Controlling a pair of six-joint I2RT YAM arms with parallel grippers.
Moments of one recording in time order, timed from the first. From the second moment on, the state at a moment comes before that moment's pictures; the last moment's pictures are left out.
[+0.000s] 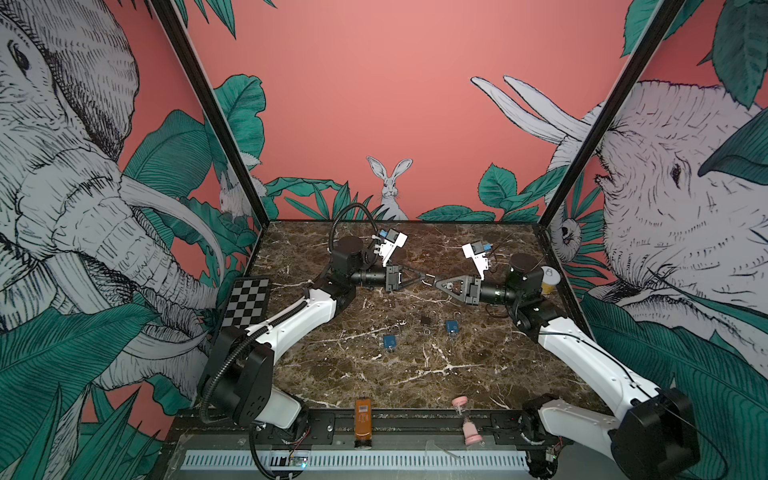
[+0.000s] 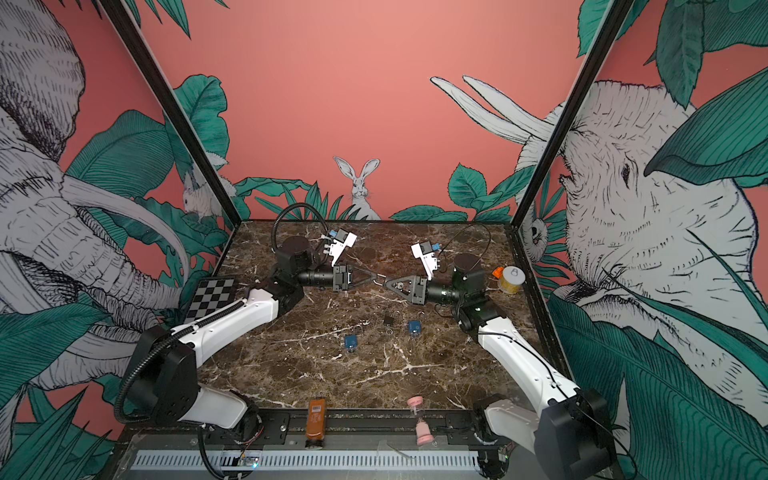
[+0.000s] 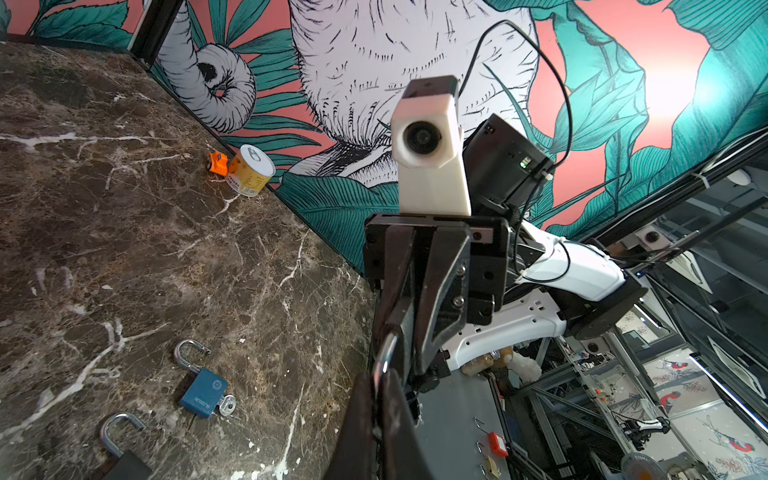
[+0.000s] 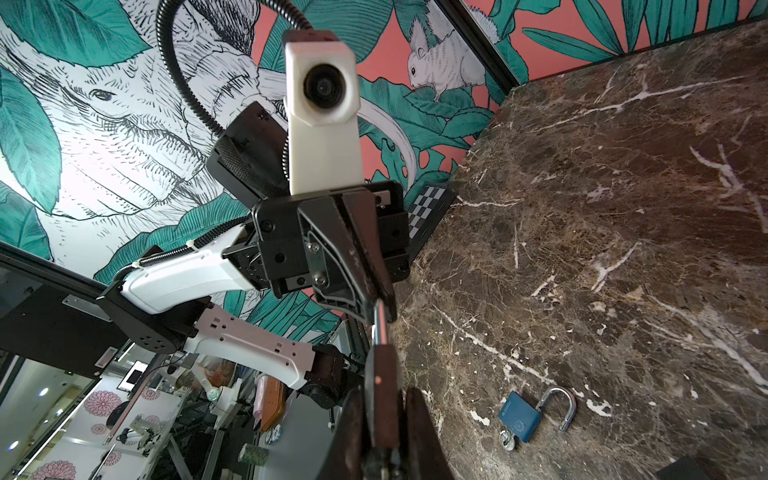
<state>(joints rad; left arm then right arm) -0.56 1.46 1.00 0.35 1.05 -0.66 0.36 1.14 0.79 0.15 -0.98 0.66</state>
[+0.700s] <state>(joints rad) -0.59 1.49 0.99 0.42 1.00 -0.69 0.34 1.20 0.83 0.15 -1.02 0.65</state>
